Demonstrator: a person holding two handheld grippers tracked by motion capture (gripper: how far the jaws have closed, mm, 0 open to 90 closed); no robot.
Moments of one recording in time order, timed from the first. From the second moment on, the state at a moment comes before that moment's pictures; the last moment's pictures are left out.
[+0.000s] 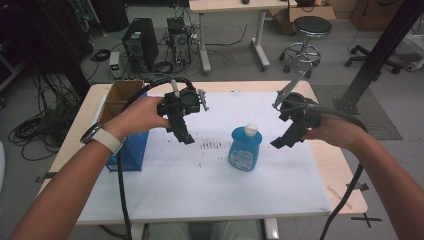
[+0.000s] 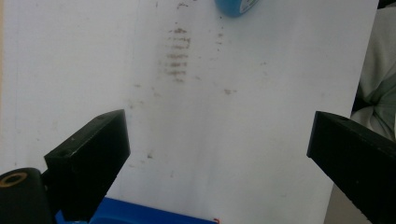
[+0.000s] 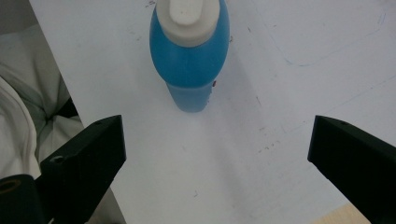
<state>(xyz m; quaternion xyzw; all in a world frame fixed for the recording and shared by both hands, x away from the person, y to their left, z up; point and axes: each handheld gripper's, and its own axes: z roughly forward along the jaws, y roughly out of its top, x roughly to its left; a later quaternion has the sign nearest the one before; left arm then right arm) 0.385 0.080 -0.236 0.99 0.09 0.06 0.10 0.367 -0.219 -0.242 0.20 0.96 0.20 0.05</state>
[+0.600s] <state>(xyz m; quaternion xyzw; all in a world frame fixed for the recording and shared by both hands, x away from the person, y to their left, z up) 0.386 0.084 -0.236 0.99 0.10 0.06 0.10 0.360 -0.229 -0.273 0.22 0.94 0.25 0.05</state>
